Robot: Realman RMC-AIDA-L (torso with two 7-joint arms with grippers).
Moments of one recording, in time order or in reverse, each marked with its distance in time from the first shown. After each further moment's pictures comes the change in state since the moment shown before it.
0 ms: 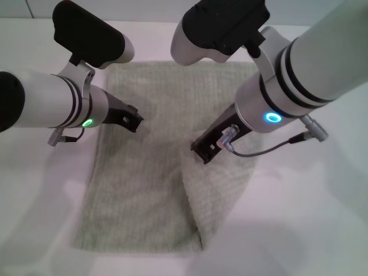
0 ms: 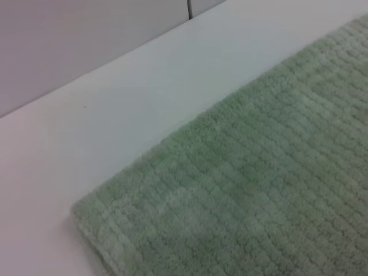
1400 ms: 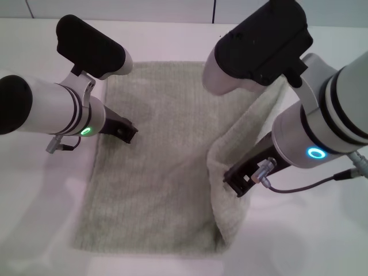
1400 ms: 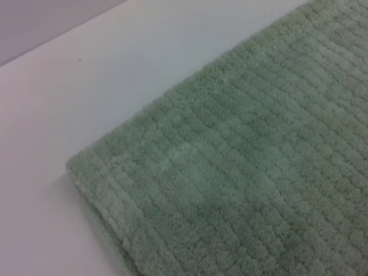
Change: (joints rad) left arm -0.038 0.001 0.000 0.102 0.002 -0.005 0.000; right arm -0.125 0.002 -0.042 -0.260 -0.072 0.230 0.131
